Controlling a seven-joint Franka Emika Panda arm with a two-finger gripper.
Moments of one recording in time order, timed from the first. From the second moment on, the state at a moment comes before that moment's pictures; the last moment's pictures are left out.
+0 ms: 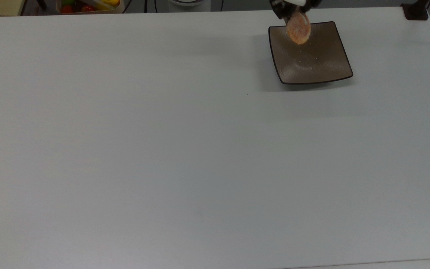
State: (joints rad) arm 0.30 0.04 0.31 -1.90 0.17 1.83 0.18
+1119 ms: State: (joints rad) arm 0.39 0.24 0.32 -1.97 0.11 2.08 0.28
